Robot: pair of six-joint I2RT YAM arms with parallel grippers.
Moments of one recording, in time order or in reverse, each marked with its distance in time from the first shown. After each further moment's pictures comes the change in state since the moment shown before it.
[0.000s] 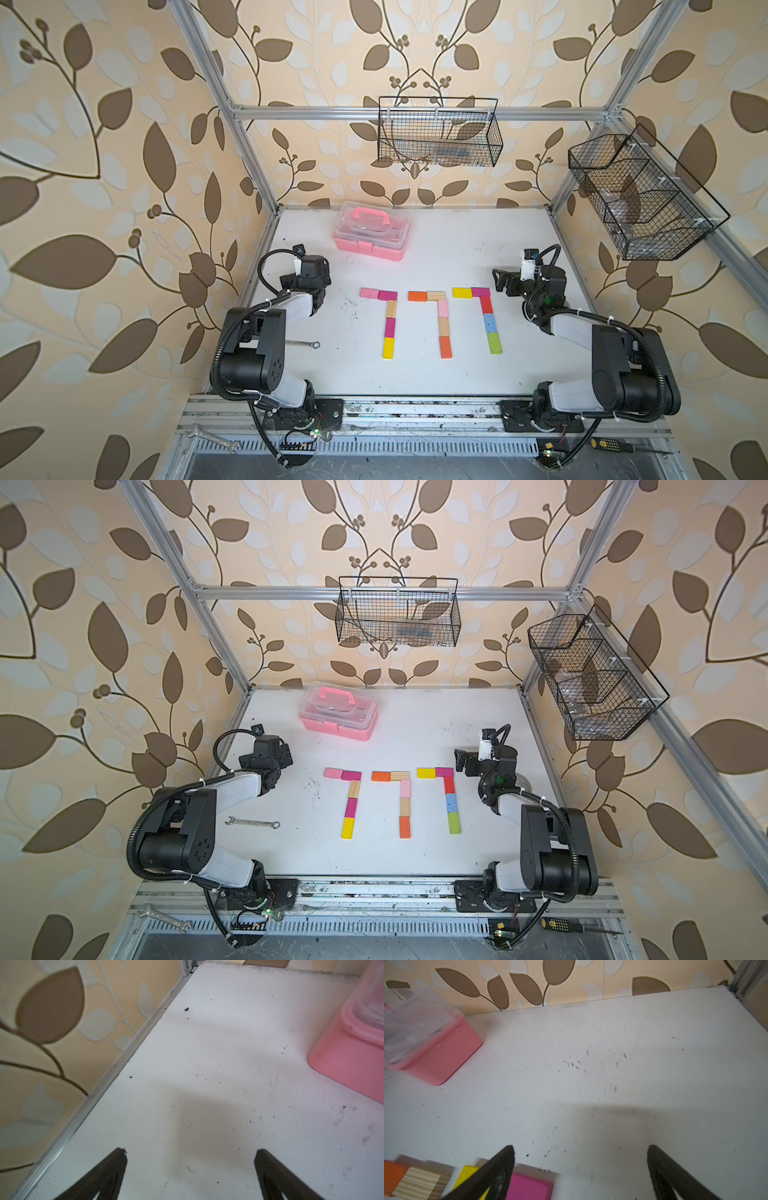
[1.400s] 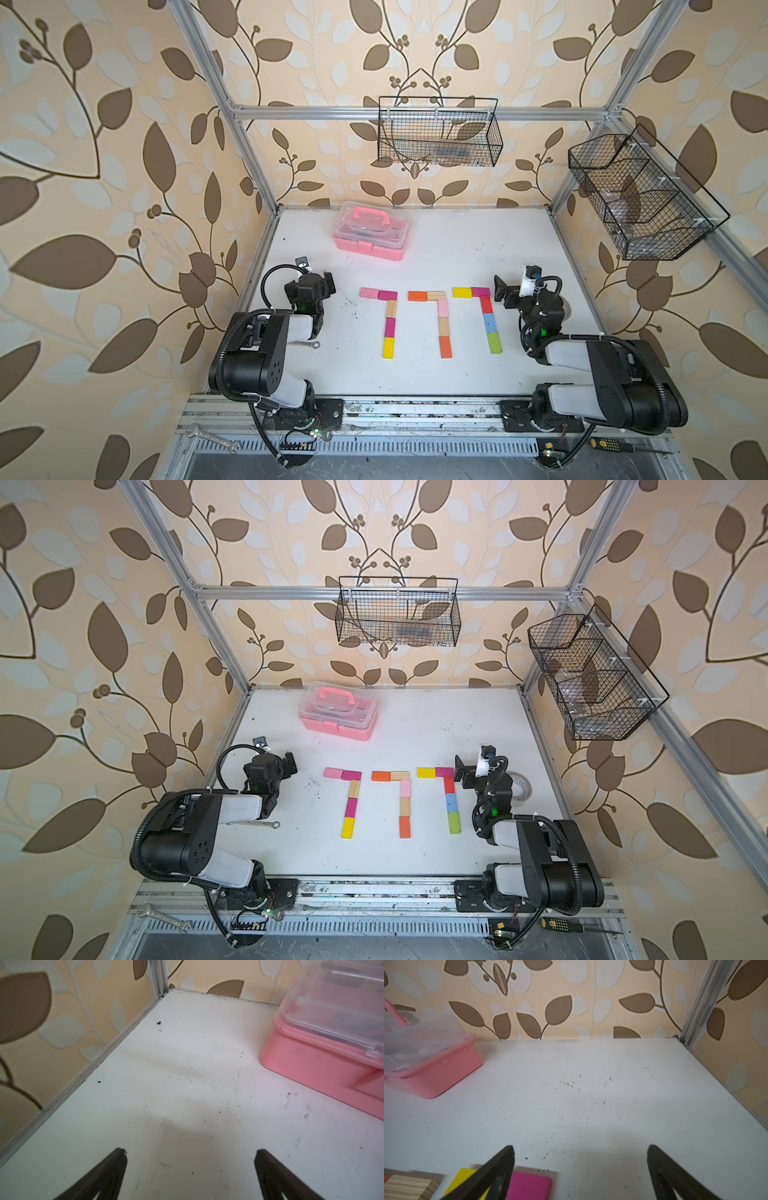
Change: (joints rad) left arm 0.000 -0.013 -0.205 0.400 0.129 0.047; right arm 0.099 -0.075 -0.277 0.471 0.213 -0.022
